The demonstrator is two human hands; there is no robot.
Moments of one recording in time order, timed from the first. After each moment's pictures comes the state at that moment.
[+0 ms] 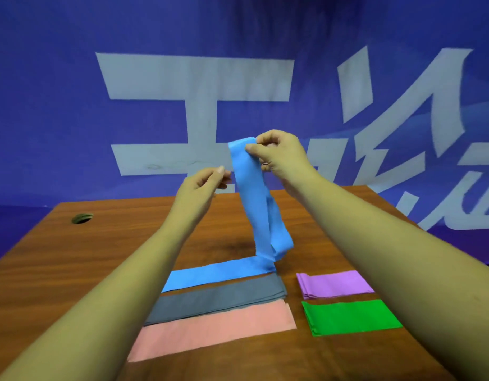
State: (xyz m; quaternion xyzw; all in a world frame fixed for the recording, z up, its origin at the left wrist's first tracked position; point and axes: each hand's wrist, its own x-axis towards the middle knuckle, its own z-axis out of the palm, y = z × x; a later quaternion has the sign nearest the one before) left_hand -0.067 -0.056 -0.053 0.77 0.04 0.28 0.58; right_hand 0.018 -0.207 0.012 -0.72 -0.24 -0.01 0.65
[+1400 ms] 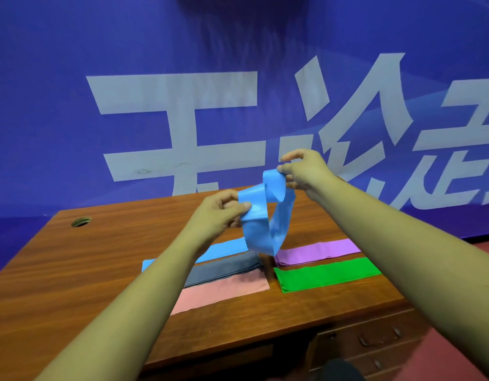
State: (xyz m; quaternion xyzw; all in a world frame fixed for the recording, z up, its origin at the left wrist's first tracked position) left_hand -0.145 -0.157 -0.056 0.74 -0.06 0.09 0.66; right_hand -0.037 -0.331 0.008 -0.76 -0.07 0.02 0.64
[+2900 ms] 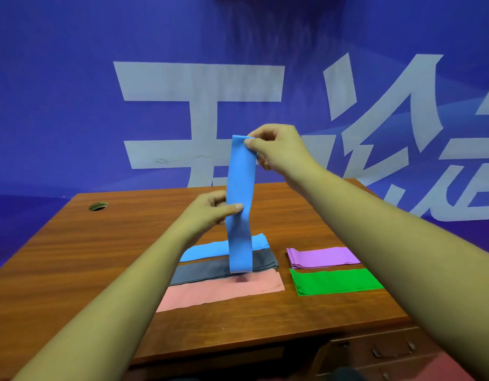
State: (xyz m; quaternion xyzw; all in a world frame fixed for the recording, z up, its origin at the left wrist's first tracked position) left_hand -0.140 -0.083 -0.078 0.78 -0.02 0.08 0.62; right_hand -0.070 -0.247 0.038 -0.76 -0.28 -0.05 0.59
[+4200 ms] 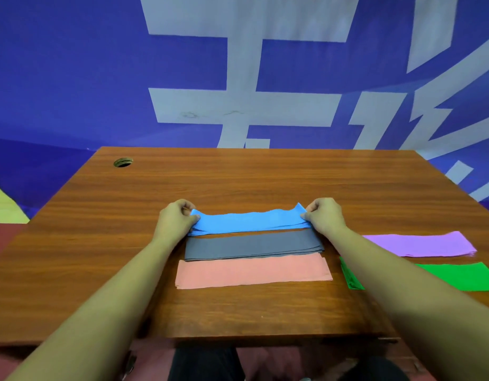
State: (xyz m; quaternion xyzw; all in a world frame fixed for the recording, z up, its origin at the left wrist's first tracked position) left_hand -0.151 0.059 -0.212 0.85 0.31 0.15 0.40; right_hand 0.018 -0.237 -0.200 -0.93 -0.07 0.06 0.36
